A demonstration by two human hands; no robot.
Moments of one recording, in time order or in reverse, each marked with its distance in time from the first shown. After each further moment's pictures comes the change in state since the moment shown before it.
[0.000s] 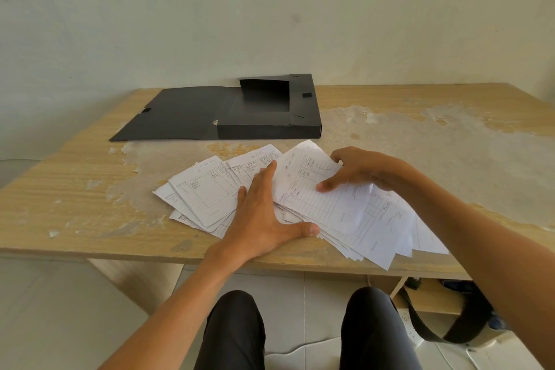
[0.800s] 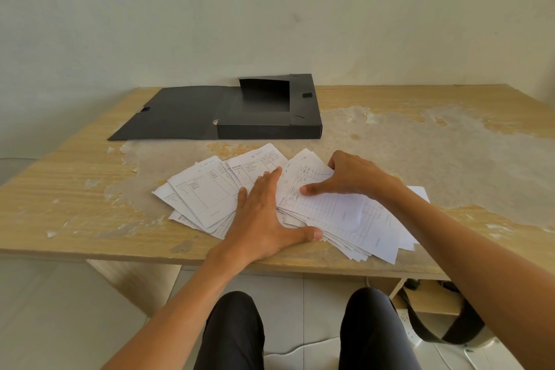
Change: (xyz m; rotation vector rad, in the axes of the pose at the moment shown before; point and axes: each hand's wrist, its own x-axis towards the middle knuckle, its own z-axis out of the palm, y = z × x) left_hand -0.002 0.000 0.001 0.097 -0.019 0.037; right_hand 0.008 -0.002 0.025 -0.357 0.234 0.025
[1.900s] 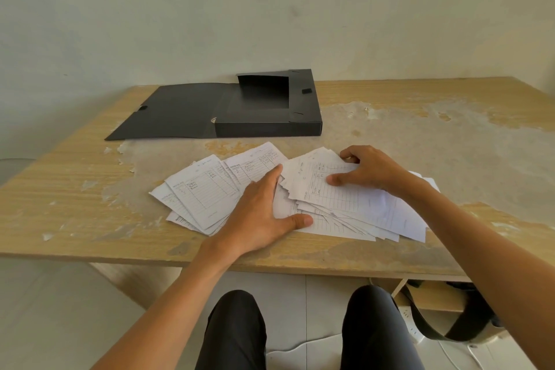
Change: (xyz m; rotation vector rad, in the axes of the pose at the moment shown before) left_hand 0.015 -0.010 -0.005 -0.078 -0.062 -0.011; right_hand 0.013 0.044 -0.004 0.235 0.089 -0.089
